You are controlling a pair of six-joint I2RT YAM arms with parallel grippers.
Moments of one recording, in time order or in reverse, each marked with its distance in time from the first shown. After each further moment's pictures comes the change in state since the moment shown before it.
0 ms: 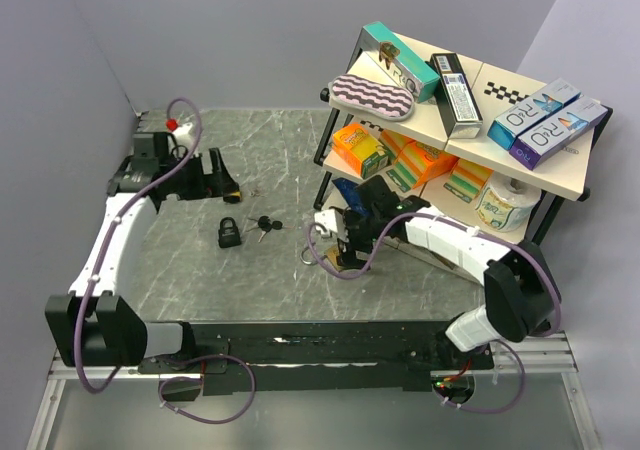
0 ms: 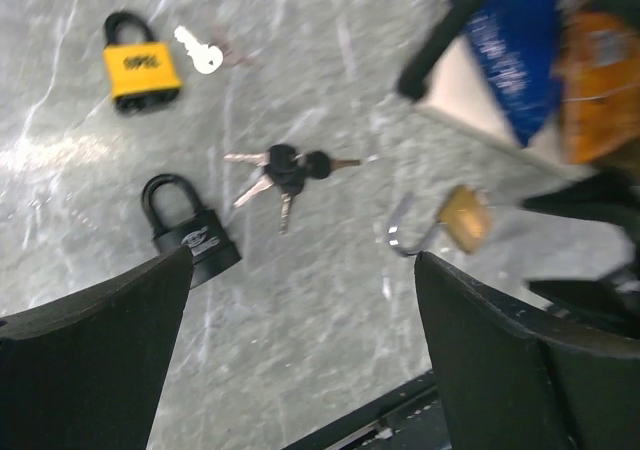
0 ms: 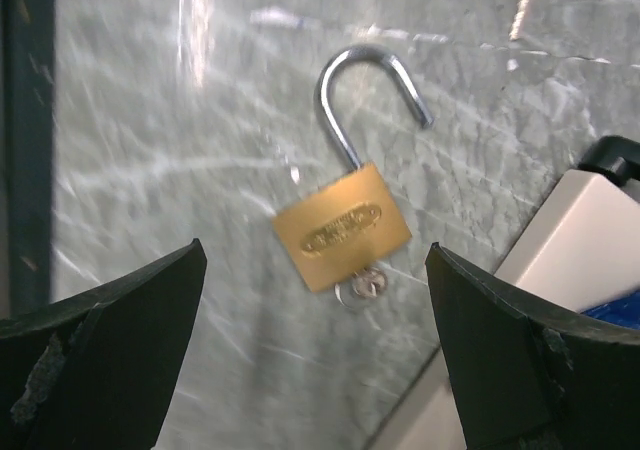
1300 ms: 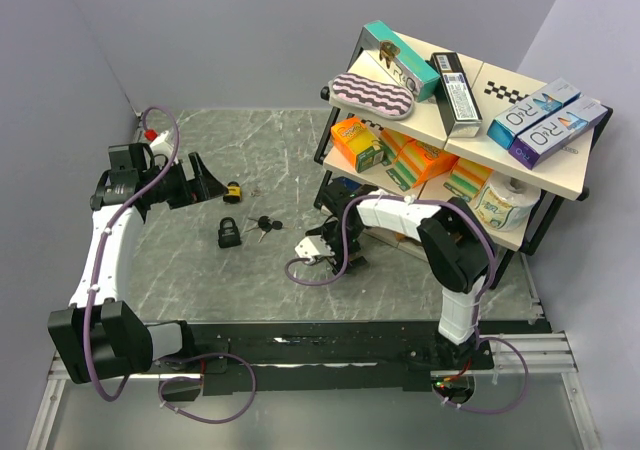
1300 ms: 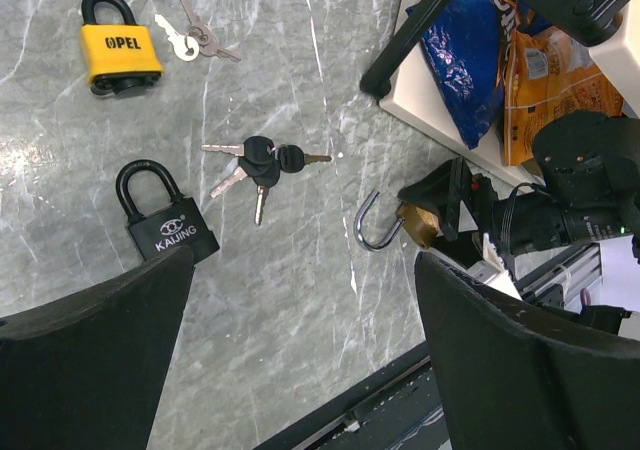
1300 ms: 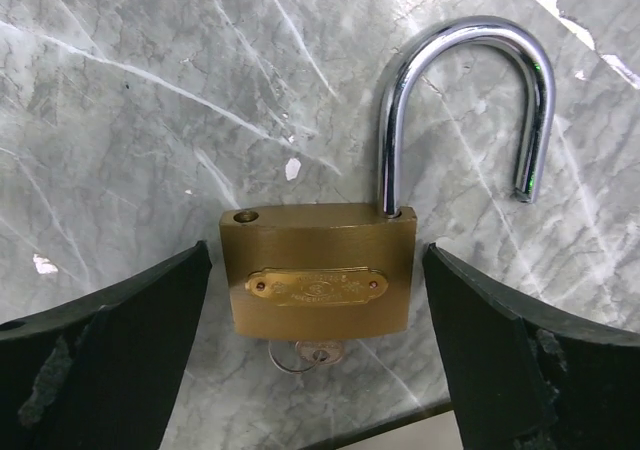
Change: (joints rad) left arm 0.183 -0.079 -0.102 0.051 0.254 -0.026; right arm 0.079 0.427 0.256 -0.262 0.166 -0.537
